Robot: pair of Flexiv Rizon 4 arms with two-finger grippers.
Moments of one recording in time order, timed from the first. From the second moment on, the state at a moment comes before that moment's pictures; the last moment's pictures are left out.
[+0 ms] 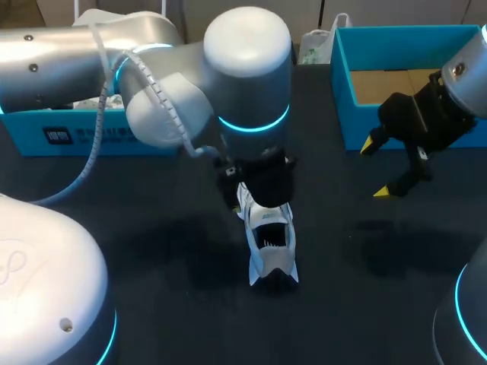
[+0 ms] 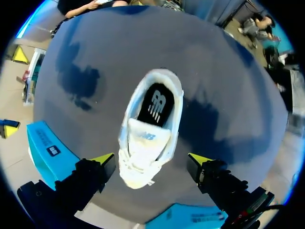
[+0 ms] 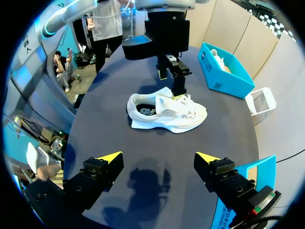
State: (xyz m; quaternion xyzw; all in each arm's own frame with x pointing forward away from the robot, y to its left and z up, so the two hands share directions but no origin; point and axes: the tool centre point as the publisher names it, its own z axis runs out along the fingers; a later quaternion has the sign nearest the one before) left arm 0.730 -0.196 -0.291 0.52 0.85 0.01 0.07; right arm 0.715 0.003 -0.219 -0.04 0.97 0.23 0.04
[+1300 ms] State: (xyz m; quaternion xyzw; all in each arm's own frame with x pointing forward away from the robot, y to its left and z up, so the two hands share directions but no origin) left arm 0.630 -0.203 -0.309 -0.03 1.00 -0.08 0.03; right arm 0.715 0.003 -0.219 -0.04 0.97 0.23 0.04
